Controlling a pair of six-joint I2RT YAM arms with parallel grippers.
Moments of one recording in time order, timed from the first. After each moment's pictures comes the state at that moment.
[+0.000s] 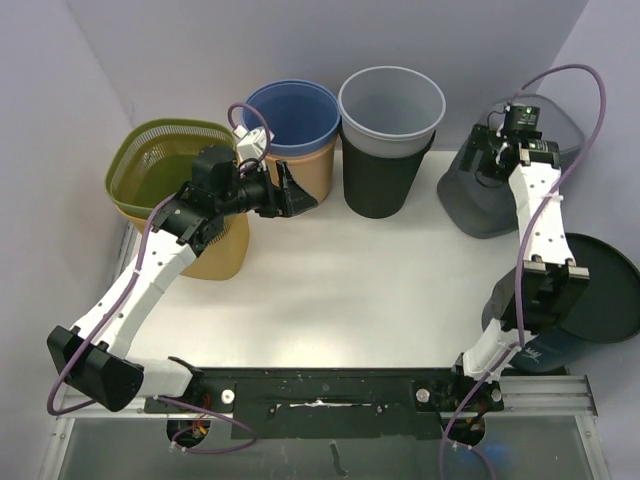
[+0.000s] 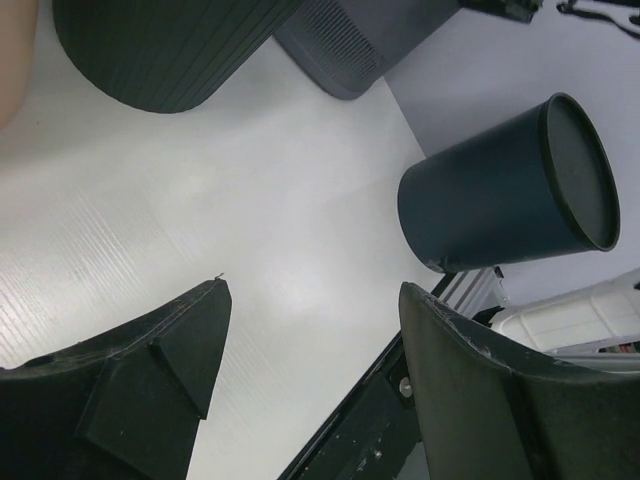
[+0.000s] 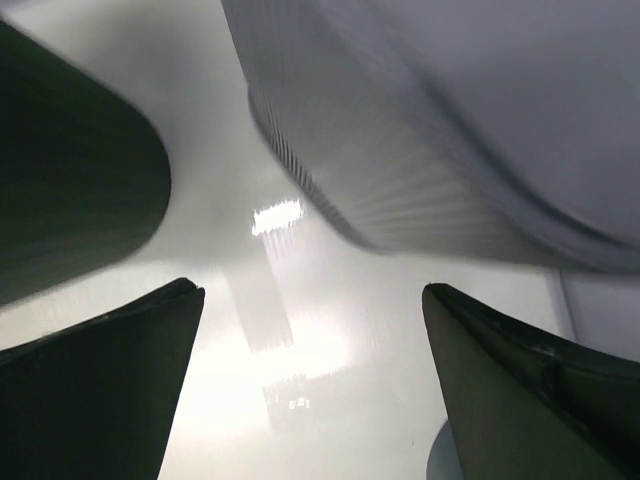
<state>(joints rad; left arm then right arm) -0.49 1.33 1.38 -0.41 0.44 -0.57 -0.14 1.81 1.94 -0.89 0.11 0.15</state>
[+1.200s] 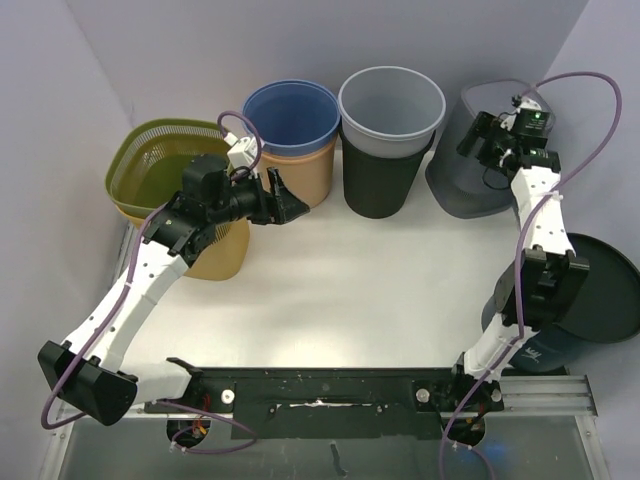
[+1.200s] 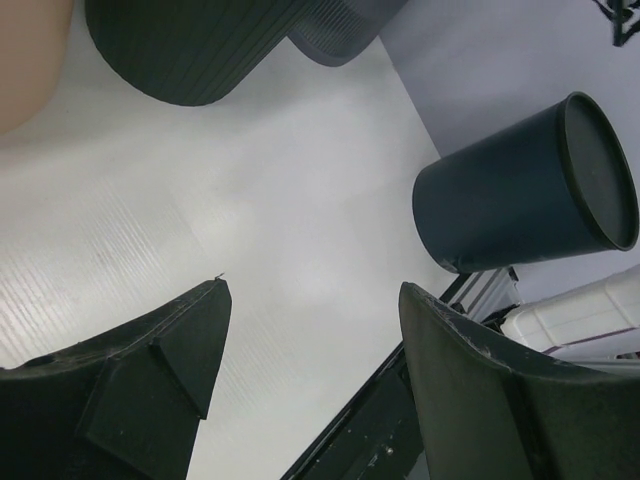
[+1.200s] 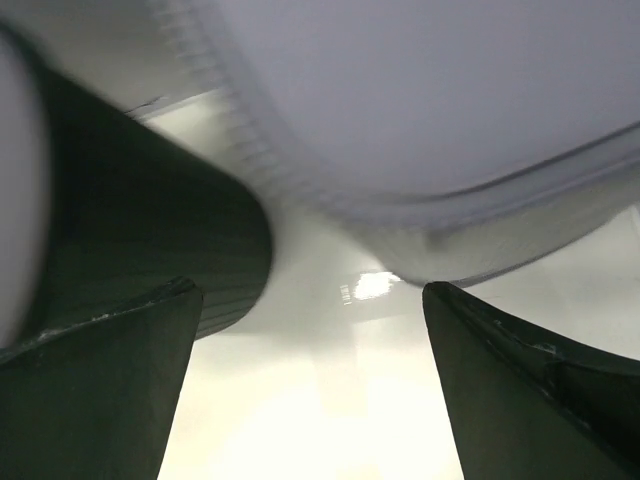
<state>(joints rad) -0.47 1.26 1.32 -0.42 0.42 -0.55 -0.21 1.82 1.77 -0.55 -0.18 0.25</state>
